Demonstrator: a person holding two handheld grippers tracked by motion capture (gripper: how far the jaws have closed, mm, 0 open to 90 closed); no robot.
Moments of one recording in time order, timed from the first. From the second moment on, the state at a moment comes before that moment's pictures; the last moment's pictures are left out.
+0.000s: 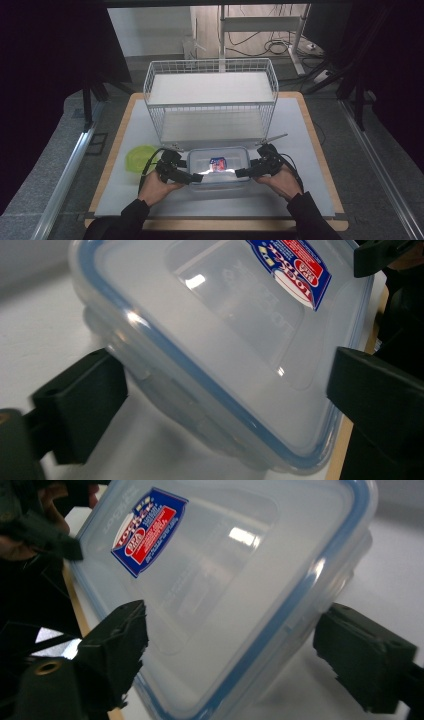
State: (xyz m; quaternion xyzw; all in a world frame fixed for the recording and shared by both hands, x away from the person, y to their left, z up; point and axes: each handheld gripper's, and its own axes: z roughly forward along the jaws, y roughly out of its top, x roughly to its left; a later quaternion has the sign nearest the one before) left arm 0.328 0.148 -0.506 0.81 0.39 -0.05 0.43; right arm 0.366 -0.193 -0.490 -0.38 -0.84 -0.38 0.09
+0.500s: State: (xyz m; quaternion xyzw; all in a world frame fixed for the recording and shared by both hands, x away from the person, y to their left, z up) left arm 0.291 0.165 -0.504 0.77 0.41 -0.05 0.49; right arm 0.333 -0.220 -0.481 -0.40 -0.80 -0.43 0.09
